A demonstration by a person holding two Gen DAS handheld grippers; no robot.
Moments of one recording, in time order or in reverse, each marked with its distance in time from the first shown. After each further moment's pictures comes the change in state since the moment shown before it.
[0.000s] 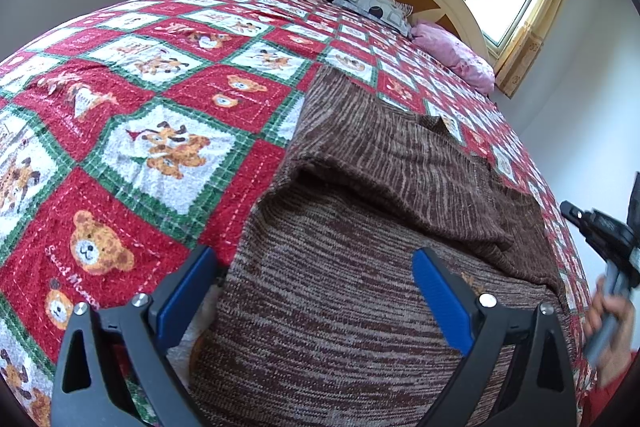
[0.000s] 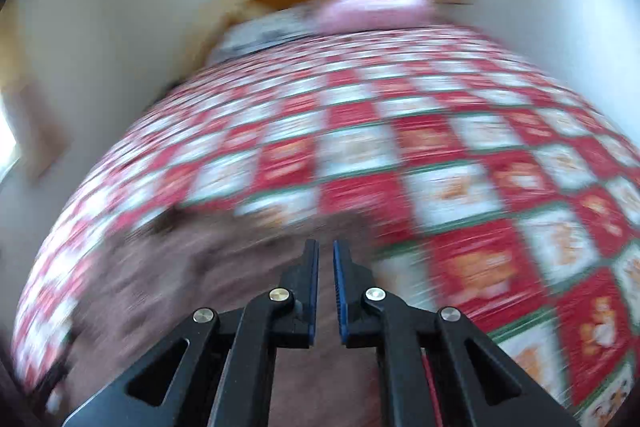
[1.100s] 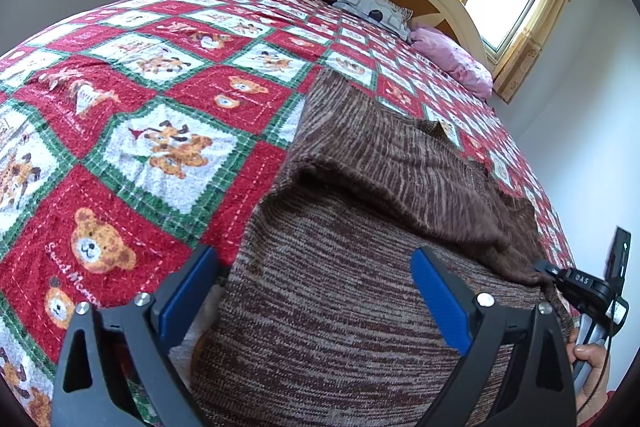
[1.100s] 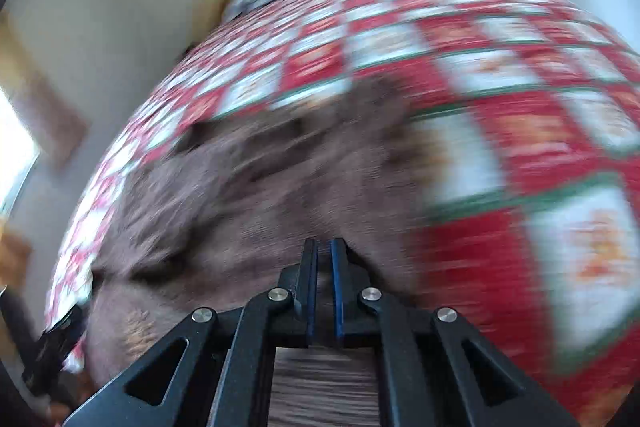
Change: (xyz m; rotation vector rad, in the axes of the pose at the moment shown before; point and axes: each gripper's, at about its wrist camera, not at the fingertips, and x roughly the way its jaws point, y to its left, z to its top) left arm -0.002 0.003 0.001 -0.009 -0.006 -0.012; right arm -0.005 -0.055 -0.052 0.188 0.042 -0.200
